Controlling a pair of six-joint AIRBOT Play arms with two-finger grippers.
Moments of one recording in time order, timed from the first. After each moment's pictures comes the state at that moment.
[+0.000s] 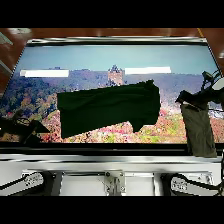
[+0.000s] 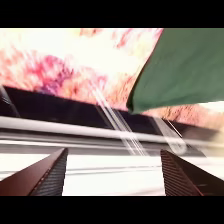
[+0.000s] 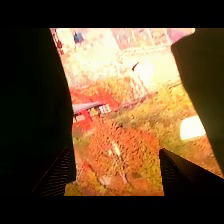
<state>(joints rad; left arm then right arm) 0.59 -1.27 0.77 1.05 -1.44 -1.34 -0.30 -1.41 1.22 -1.32 1.17 1.55</state>
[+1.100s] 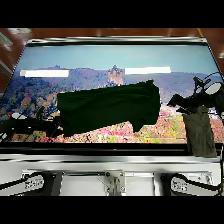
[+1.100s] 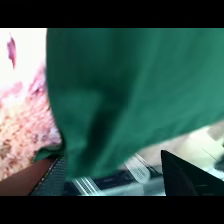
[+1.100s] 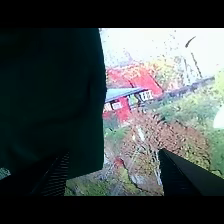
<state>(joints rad) 0.30 -1.33 0.64 0.73 -1.12 -1.29 -0.28 -1.41 1.14 -1.22 1.14 1.51</state>
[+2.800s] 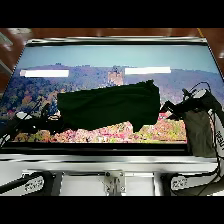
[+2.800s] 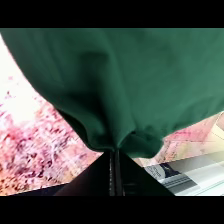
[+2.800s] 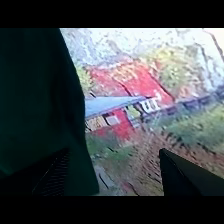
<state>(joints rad) 0.17 -1.28 0.61 0.70 -1.01 -1.25 -0.28 -1.63 1.13 -1.10 1.10 1.49</state>
